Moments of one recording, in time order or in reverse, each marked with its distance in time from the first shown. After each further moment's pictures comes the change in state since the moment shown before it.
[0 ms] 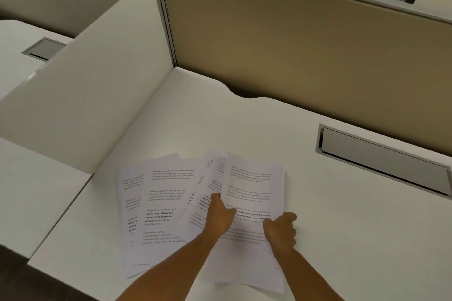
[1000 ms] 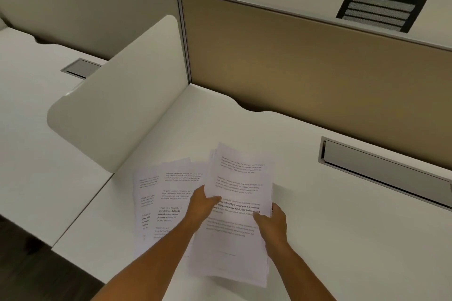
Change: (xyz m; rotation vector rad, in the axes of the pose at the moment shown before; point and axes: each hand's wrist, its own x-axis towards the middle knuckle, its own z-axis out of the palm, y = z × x) left_hand -0.035 0.018 -0.077 -0.178 0.050 0.127; right_hand -0.057 -0.015 -0.013 0.539 -0.268 -0.266
